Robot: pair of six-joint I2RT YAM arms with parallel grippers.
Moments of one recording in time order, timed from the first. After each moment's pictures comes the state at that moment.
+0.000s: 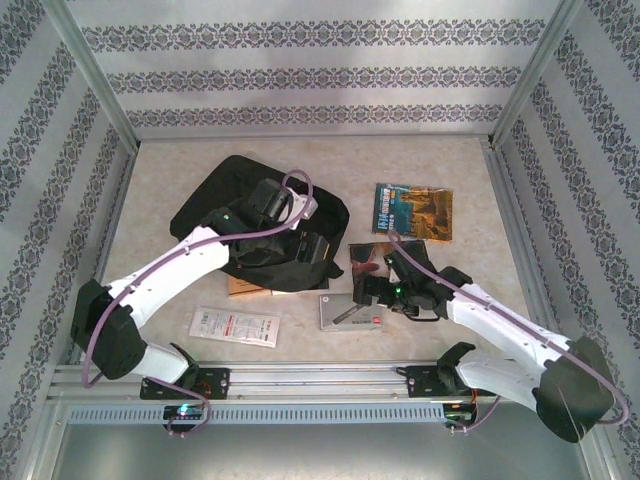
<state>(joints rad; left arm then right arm) -0.64 1.43 1.21 -0.66 0.30 -0.28 0.60 1.03 0.61 -0.68 -0.22 0.75</state>
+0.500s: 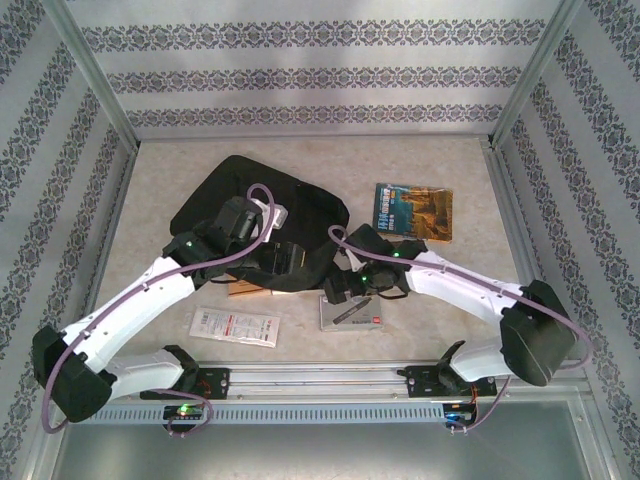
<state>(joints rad) -0.62 1.16 1.05 -0.70 0.19 -0.37 0.77 1.39 0.89 -0.69 -0.14 0.41</state>
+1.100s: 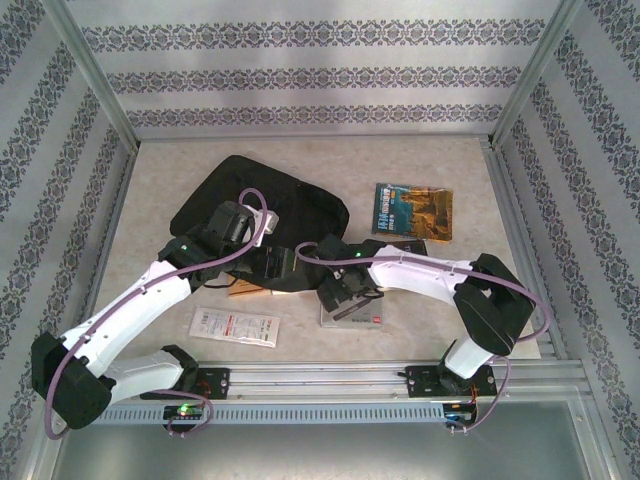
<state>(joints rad) -0.57 1.13 0.98 -0.70 0.25 -0.37 0.85 1.62 1.01 -0.76 0.09 0.40</state>
